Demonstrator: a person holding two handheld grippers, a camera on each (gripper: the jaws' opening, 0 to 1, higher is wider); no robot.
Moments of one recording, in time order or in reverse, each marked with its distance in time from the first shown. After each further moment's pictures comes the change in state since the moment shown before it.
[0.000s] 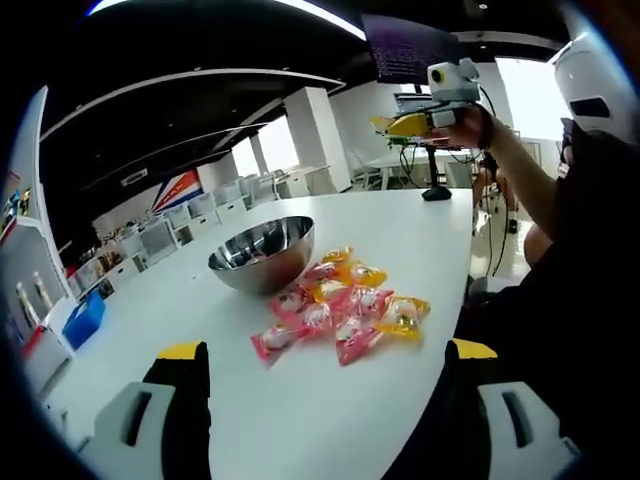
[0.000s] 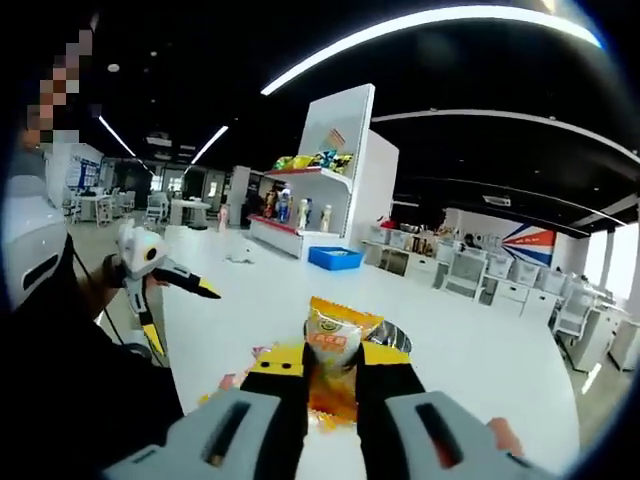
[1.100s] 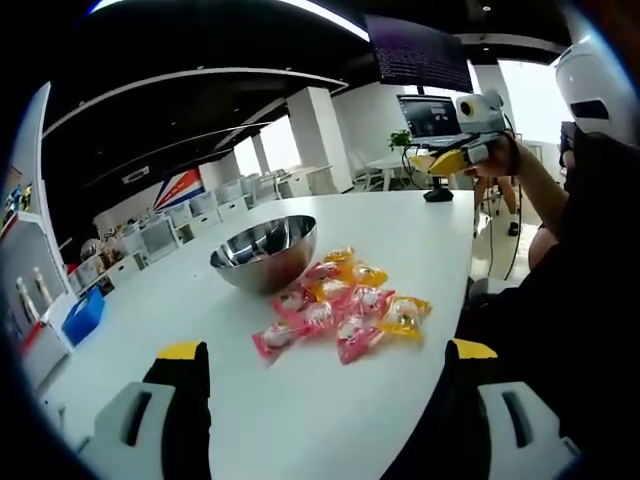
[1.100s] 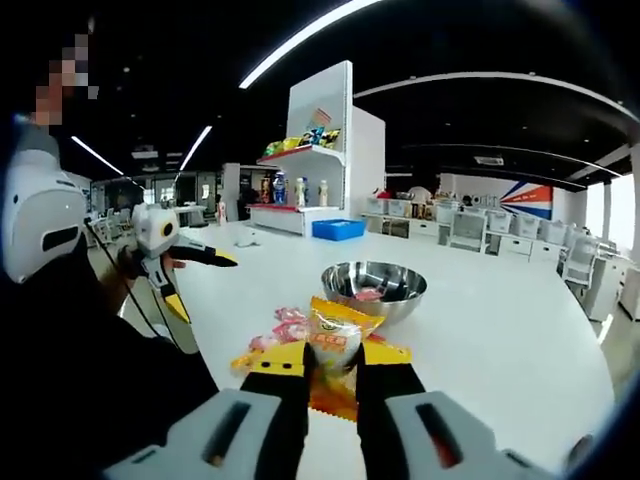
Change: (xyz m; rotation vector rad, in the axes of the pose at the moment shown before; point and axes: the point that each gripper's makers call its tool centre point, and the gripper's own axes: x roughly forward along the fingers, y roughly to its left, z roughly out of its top) left arm -0.001 0.001 -0.001 -0.016 -0.004 0.005; right arm -0.045 0.034 -0.076 0.159 0.106 0.001
